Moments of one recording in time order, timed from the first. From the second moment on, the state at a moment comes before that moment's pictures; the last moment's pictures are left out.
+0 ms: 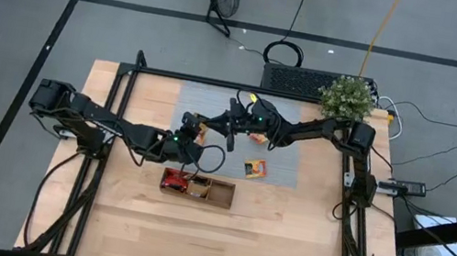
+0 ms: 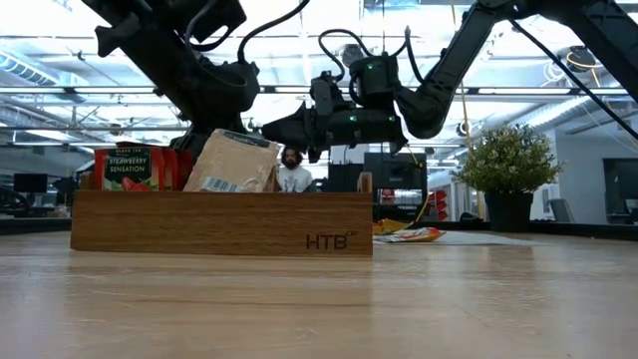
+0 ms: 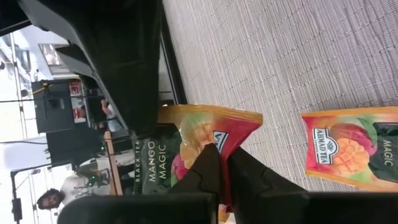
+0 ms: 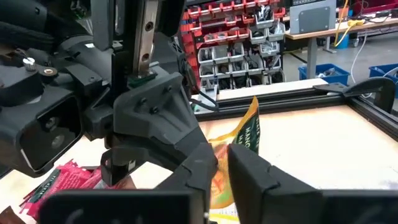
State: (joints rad) left arm -0.09 1.49 0.79 -0.16 -0.84 0.75; right arm -0.35 2.05 1.07 0.94 -0.47 0.15
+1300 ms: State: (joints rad) left arm -0.10 1.49 0.79 -0.16 -0.87 0.75; right arm -0.38 2.05 1.11 0.88 -0.53 0.20
